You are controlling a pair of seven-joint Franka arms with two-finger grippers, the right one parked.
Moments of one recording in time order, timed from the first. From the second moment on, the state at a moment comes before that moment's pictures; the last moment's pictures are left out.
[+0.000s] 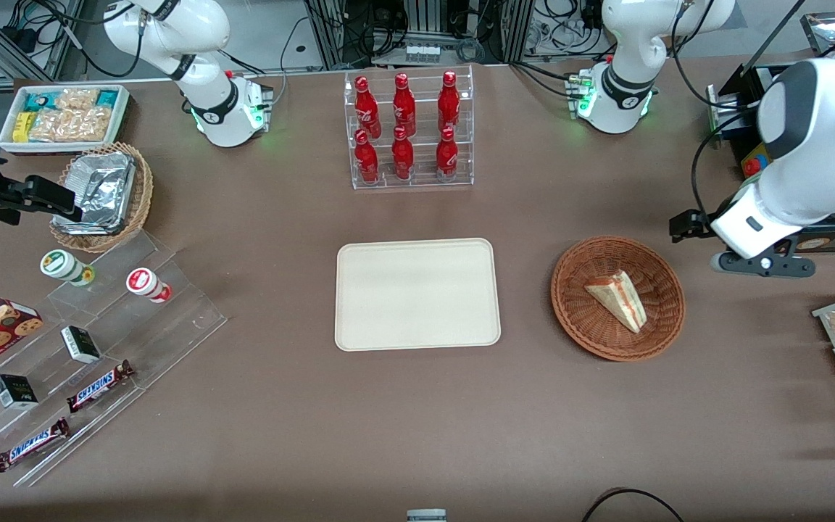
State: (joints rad) arm -0.05 0.02 -0.04 -1.93 0.02 1.82 0.01
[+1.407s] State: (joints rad) arm -0.12 0.03 -0.06 -2.20 -0.10 2.28 -0.94
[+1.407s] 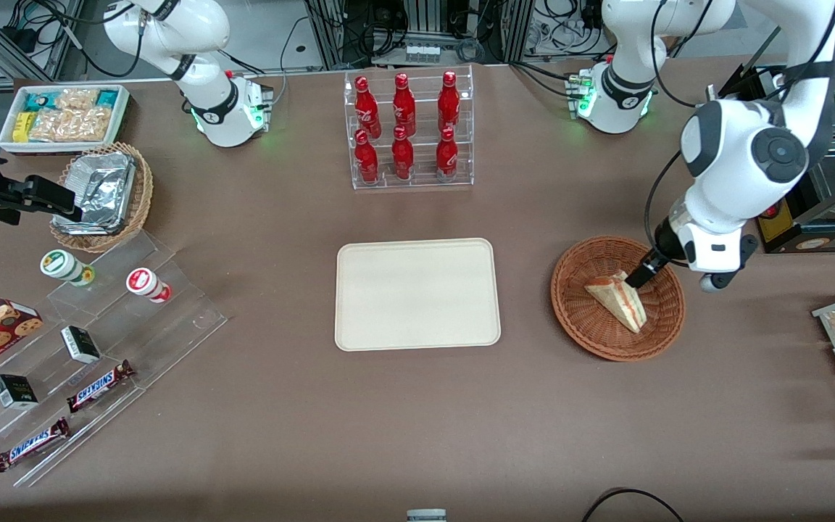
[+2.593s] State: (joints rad) arm -0.15 0.20 -0.06 -2.17 0.02 2.30 -1.16
